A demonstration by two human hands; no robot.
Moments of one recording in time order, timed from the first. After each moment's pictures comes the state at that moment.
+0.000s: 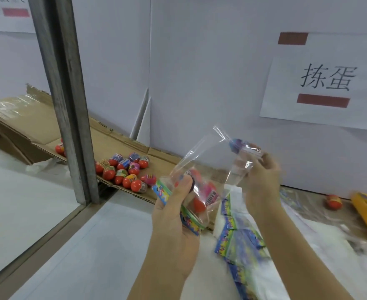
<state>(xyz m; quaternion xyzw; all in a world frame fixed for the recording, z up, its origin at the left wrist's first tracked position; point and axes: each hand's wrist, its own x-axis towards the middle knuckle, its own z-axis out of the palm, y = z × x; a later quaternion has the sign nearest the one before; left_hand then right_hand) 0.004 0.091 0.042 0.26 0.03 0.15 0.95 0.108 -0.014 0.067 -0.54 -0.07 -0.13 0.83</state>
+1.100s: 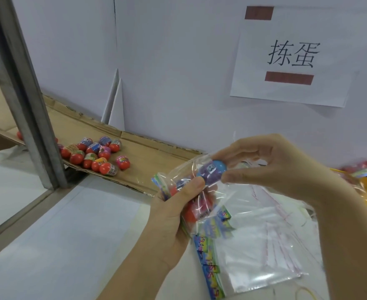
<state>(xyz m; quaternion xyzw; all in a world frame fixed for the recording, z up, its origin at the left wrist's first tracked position) -0.007 0.042 0.033 0.35 0.01 0.03 0.93 0.049 -0.119 0.126 -0.84 -0.37 0.02 0.40</state>
